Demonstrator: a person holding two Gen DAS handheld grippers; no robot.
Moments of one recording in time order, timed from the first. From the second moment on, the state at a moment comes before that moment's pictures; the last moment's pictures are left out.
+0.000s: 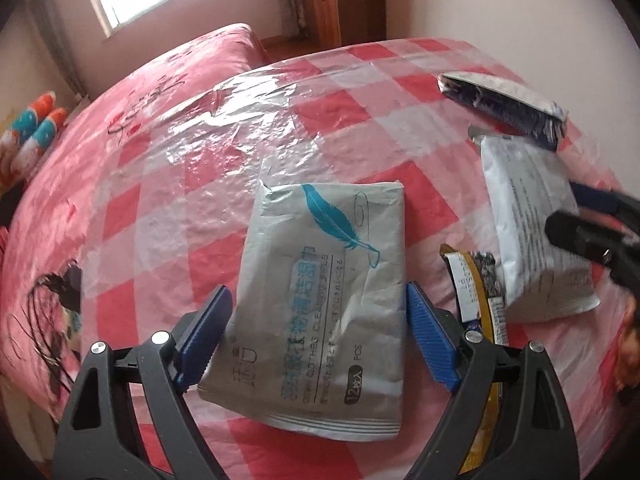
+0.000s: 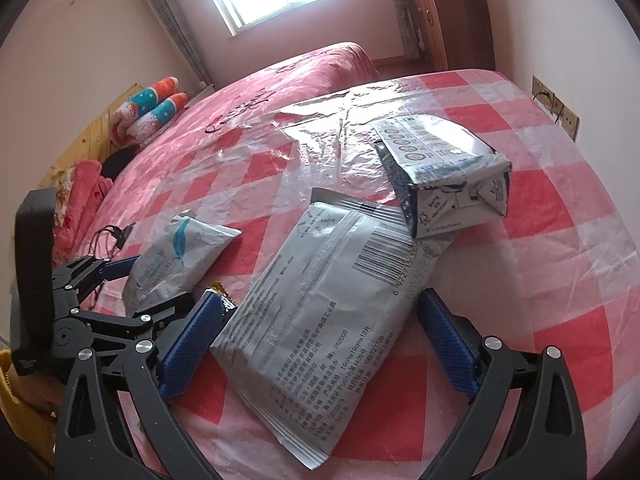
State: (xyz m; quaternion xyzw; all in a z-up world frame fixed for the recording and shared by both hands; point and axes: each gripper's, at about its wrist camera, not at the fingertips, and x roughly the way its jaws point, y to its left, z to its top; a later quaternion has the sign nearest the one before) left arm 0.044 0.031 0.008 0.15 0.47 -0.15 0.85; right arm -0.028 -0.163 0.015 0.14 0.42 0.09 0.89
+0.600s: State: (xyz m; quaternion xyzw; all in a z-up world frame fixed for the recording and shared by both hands) left arm 0.016 0.029 0.010 0.09 0.46 -0.12 0.87; right arm -0.018 -0.132 0.010 0.03 0.44 0.07 0.89
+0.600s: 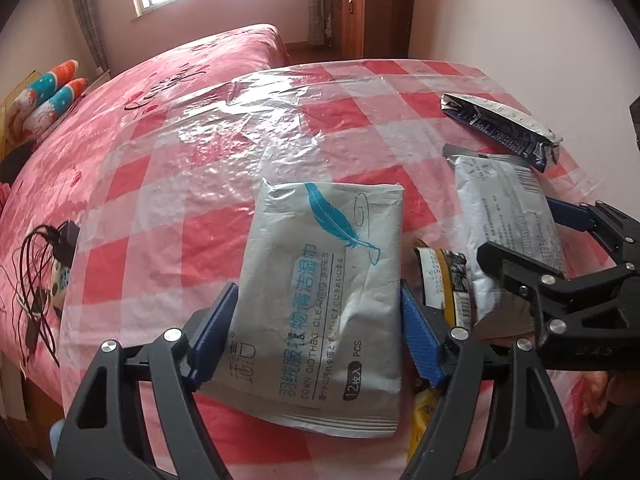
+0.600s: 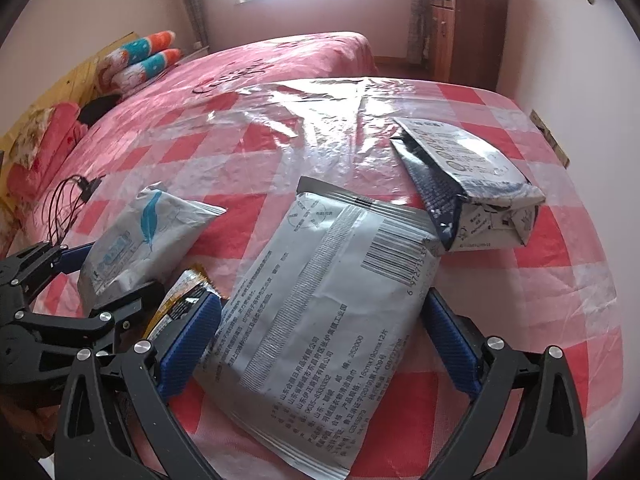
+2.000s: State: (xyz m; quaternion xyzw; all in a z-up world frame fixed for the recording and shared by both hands) left arm -0.066 0.082 0.014 -0.09 0.44 -0.14 0.88; right arm -0.043 -0.102 0.007 -0.03 0.44 0.11 0.89
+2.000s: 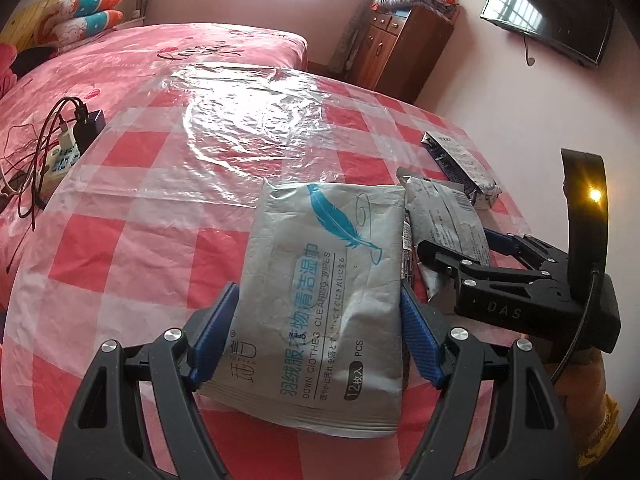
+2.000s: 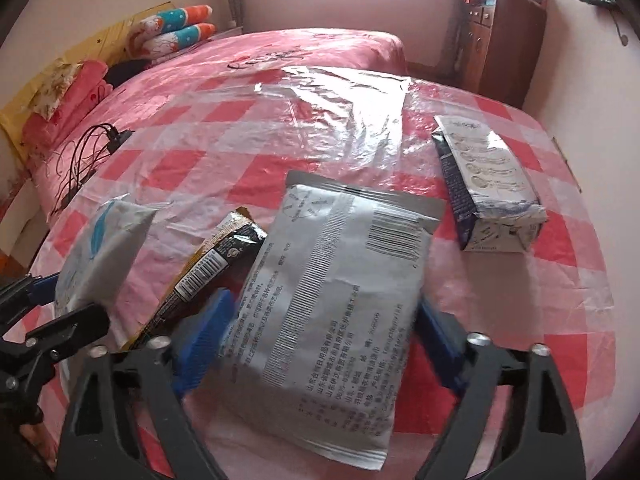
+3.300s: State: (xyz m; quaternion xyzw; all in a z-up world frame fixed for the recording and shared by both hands) left arm -0.120 0.156 0.029 -0.17 0.39 -0.15 0.89; right arm -0.123 -0.083 0.067 0.06 0.38 0.17 0.91
